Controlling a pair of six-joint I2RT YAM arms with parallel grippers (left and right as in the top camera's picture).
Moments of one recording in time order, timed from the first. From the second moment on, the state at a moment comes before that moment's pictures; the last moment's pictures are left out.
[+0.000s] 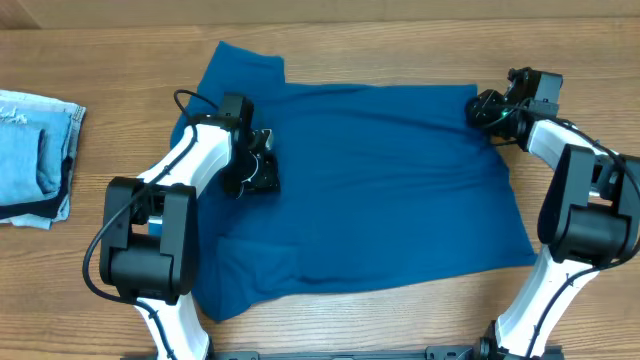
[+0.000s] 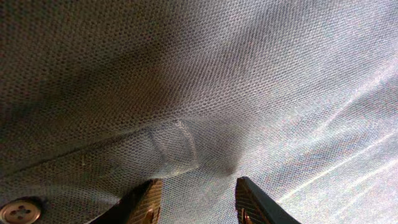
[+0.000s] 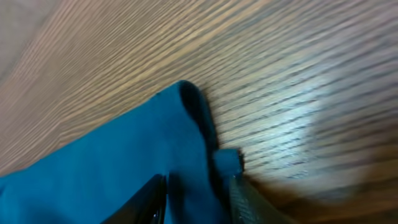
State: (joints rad) left arm -0.17 2.00 1.30 -0.84 0.30 -0.12; right arm -0.23 2.17 1.35 -0.07 -0.42 0.38
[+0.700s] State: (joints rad) left arm -0.17 2.00 1.30 -0.84 0.30 -0.12; right arm -0.27 2.18 1.35 -0.07 -0.55 0.37
